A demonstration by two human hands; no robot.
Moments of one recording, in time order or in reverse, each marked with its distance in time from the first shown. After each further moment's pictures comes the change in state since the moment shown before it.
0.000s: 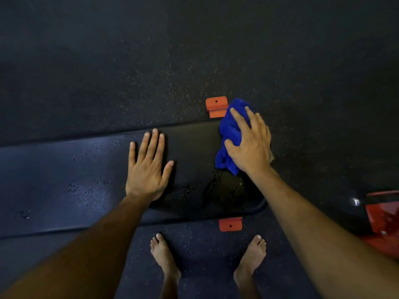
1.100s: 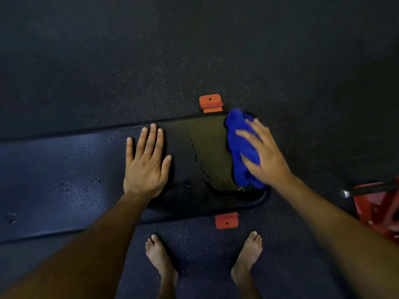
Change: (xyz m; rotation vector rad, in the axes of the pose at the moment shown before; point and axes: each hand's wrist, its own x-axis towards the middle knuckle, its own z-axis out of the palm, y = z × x) left_hand -0.001 -0.001 0.001 -0.068 0.052 0.007; right_hand -0.038 0.052 -0.009 0.062 -0.064 -0.320
